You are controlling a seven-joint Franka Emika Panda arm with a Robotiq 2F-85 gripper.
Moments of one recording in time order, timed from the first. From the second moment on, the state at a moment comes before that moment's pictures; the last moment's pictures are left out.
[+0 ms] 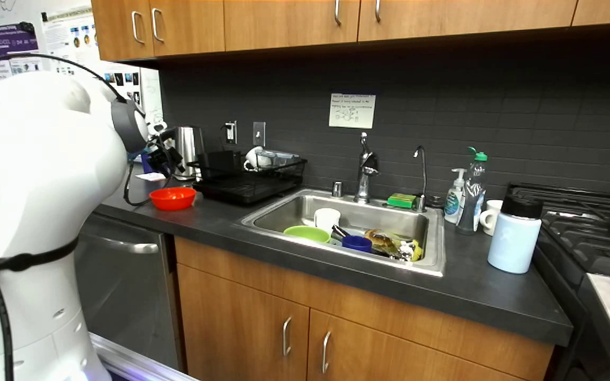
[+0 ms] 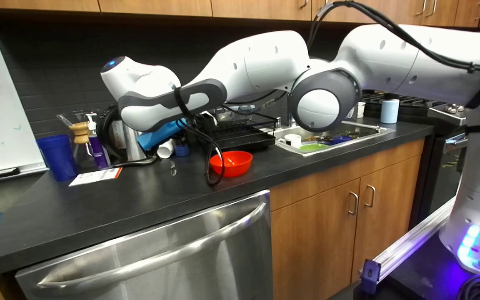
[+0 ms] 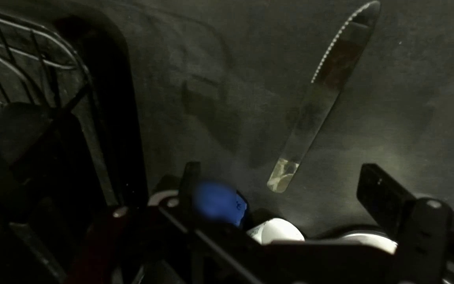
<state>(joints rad) 0.76 1.31 -0.21 -0.37 -0.35 1.76 0.75</state>
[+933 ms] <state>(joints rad) 0.73 1.35 -0.20 -0.37 -0.32 1.84 0.80</state>
